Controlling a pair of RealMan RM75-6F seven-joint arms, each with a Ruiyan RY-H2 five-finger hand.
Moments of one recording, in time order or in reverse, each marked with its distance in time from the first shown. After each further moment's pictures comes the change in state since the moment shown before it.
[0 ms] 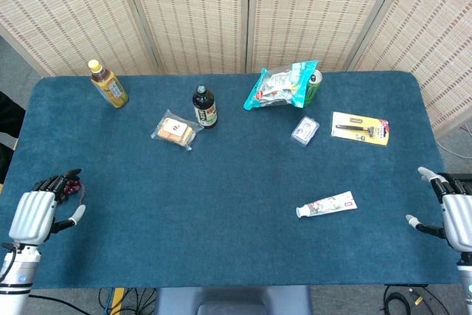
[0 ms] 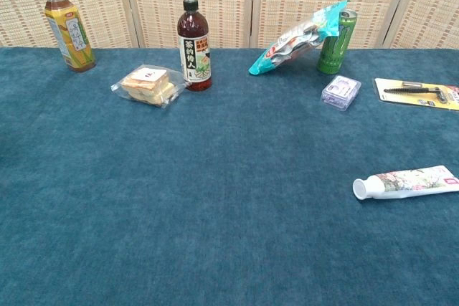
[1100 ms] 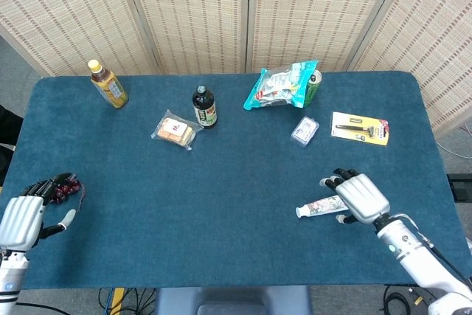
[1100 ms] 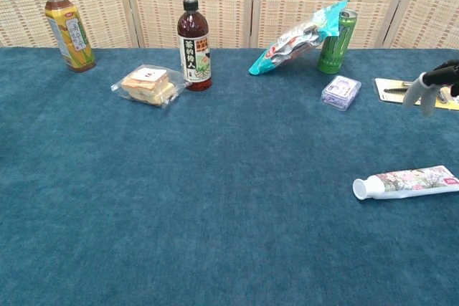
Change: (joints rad) left arm 0.033 0.058 0.016 -0.020 0.009 0.014 -0.039; right arm 0.373 -0.080 0.001 0.017 -0.069 -0.537 -0.217
